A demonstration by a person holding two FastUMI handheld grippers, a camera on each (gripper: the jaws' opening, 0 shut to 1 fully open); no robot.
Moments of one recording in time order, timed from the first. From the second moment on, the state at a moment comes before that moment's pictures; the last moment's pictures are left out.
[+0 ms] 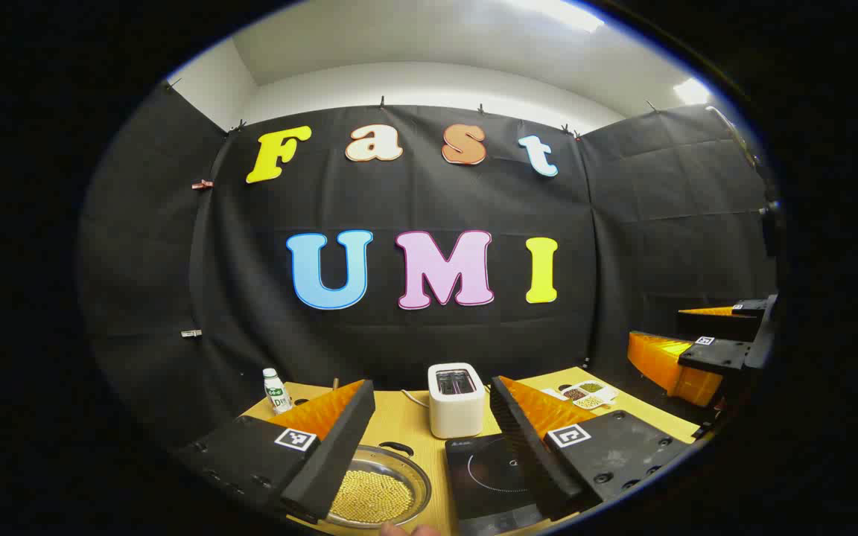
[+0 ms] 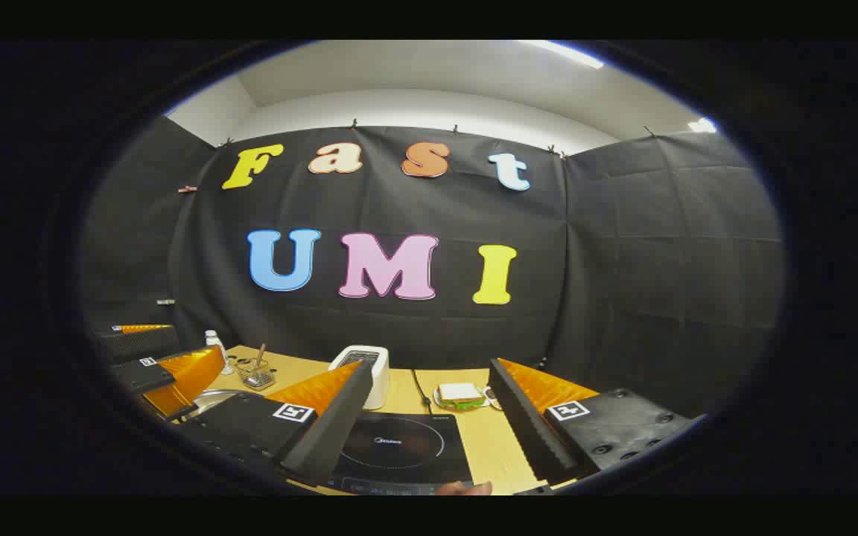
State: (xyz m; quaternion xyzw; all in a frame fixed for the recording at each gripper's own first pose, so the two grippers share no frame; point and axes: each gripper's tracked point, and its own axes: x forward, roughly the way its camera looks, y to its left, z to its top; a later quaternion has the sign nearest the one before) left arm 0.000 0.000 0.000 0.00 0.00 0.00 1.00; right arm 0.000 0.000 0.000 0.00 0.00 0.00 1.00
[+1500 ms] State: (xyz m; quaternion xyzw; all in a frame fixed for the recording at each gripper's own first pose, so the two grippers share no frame) left arm -0.015 -0.003 0.009 0.00 0.00 -0.03 1.00; right arm -0.011 -0.001 0.002 -0.01 -0.01 -0.01 1.00
